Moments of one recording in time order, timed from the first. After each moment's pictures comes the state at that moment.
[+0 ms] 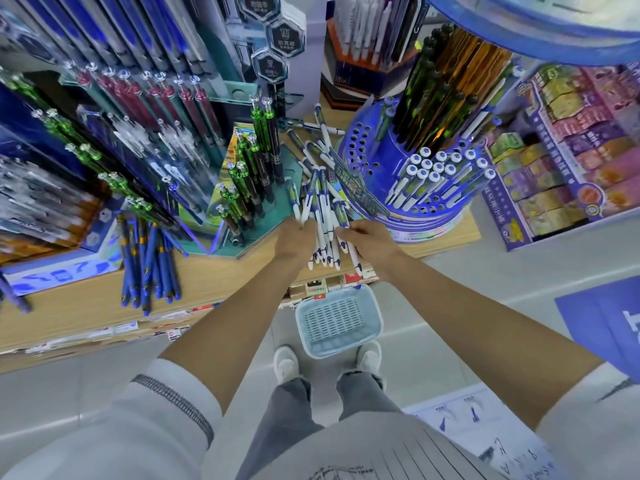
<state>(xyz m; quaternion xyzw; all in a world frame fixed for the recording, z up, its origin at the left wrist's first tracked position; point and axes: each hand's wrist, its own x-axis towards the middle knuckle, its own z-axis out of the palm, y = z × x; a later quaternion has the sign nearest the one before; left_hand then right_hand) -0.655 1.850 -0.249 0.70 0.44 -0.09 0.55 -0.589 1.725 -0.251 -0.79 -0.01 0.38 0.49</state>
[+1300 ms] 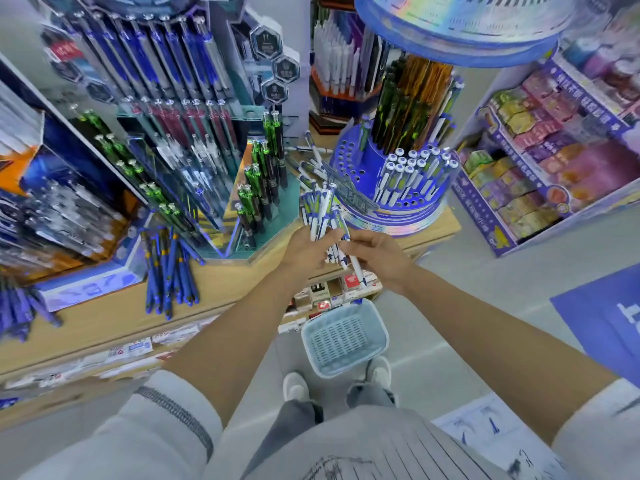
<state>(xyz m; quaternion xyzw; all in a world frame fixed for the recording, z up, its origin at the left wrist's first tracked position) -0.701 1.832 -0.210 0.62 0.30 -0.05 0.72 -0.641 1.689 -0.215 -0.69 -0.03 0.38 0.61</state>
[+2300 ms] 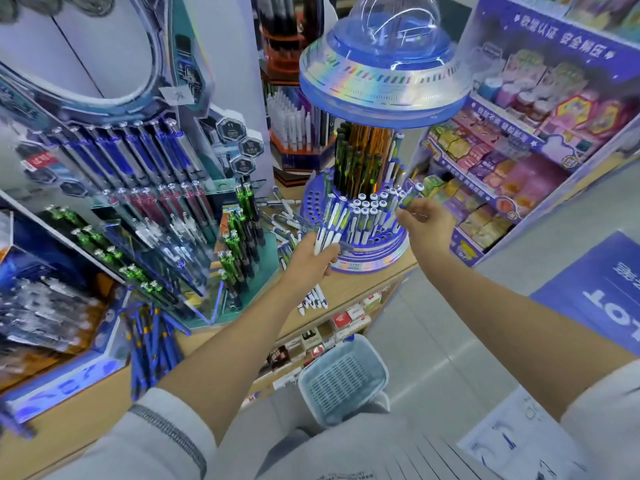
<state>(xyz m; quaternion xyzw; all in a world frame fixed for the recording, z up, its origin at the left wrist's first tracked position) -0.650 1.834 -0.179 0.74 0.14 -0.07 0.66 -0.569 1.644 -0.149 -0.80 0.08 -0.07 0.59</state>
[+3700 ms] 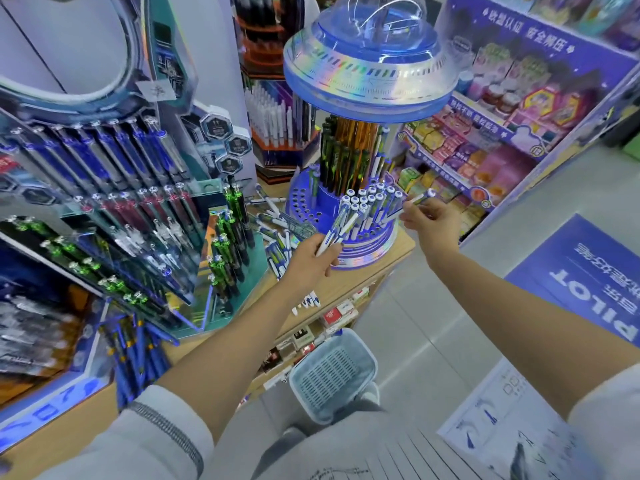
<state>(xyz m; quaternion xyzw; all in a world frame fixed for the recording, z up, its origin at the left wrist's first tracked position) -0.644 1.830 -0.190 0.74 0.07 -0.09 0.66 -0.573 1.620 -0.152 -0.79 0.09 -0.06 0.61</state>
